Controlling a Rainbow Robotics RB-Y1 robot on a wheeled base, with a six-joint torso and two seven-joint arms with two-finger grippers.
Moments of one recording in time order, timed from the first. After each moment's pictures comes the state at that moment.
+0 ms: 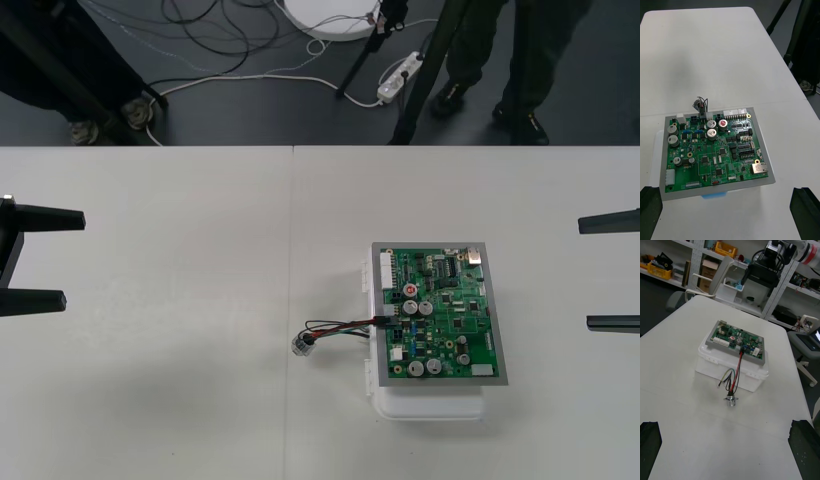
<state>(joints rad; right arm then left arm) 0.15 -1.06 -0.33 -1.98 1.10 -1.31 -0.15 -0.02 0.93 0.27 -1.66 -0.92 -1.53 0.27</state>
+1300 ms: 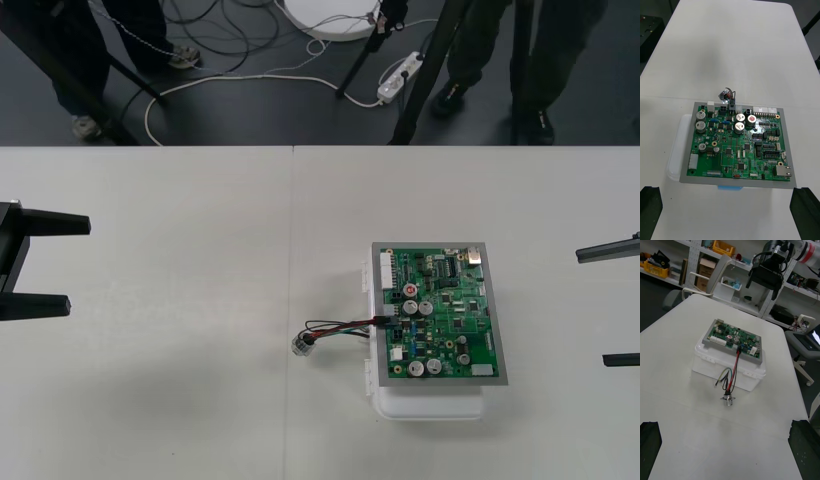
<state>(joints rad) 0.15 -1.06 -0.33 -1.98 1.12 -1.45 -0.01 -0.02 0.93 0.25 -1.66 -0.92 -1.53 0.27</state>
